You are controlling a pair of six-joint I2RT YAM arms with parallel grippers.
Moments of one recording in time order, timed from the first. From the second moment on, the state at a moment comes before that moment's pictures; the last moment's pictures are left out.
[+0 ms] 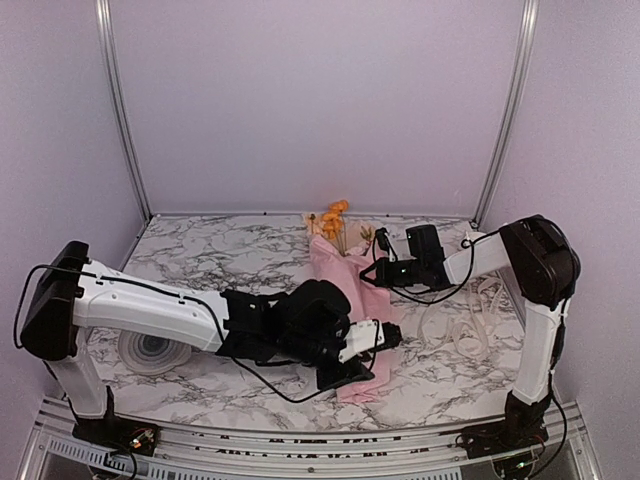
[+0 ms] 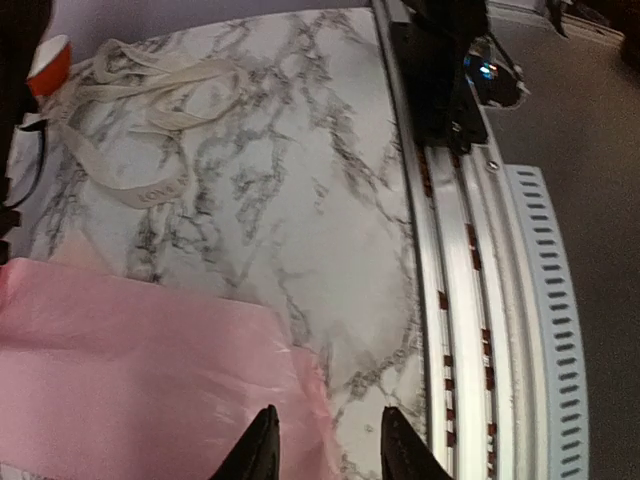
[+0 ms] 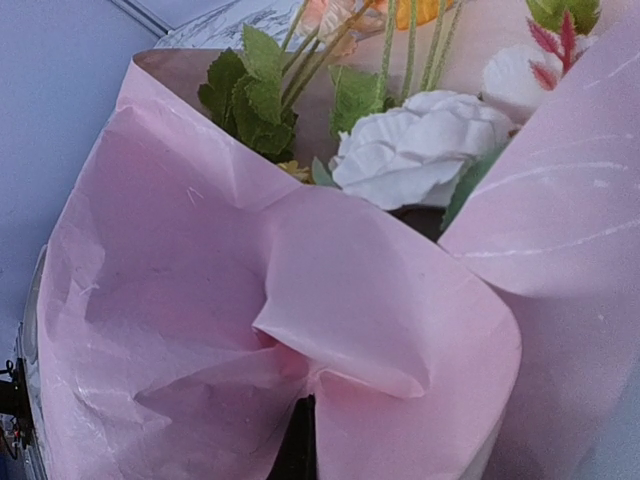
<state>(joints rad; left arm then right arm) -1.31 1.81 1.27 -0.21 0.18 0.22 0.40 2.01 1.06 0.31 -0.51 0.37</state>
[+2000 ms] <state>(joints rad) -1.30 2.15 1.34 0.00 -0.13 0.06 0.50 1.46 0.77 -0.60 -0.39 0.24</state>
